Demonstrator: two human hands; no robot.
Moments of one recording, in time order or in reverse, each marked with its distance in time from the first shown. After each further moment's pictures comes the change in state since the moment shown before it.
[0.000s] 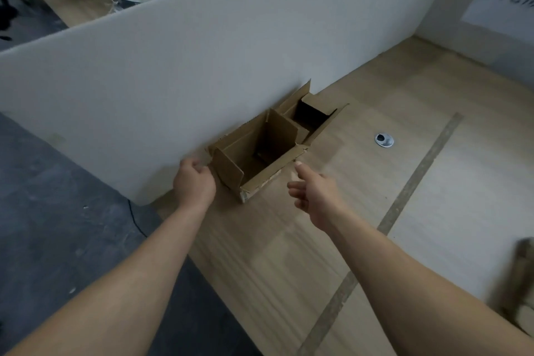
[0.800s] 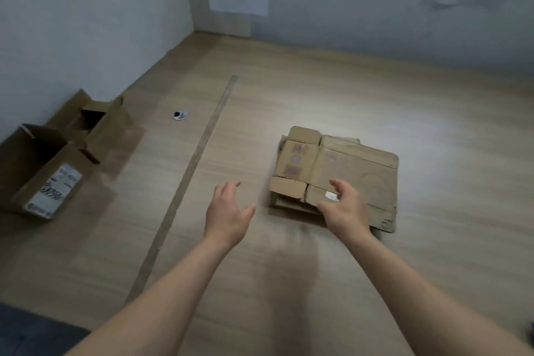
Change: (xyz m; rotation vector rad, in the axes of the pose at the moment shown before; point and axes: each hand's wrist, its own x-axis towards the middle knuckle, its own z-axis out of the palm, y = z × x) left_hand -0.444 0.040 0.189 0.302 -0.719 0.791; right_hand -0.200 0.174 -0.461 -0.376 0.724 -0.165
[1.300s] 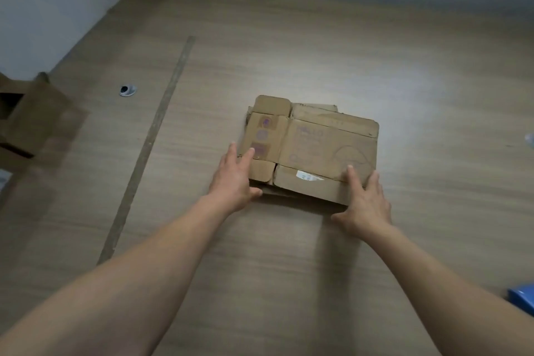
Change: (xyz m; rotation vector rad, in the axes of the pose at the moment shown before) left_hand 0.072 0.041 0.089 0.395 -0.381 0.072; right_hand 0.058 0.113 -0.041 -0.638 -0.124 0.090
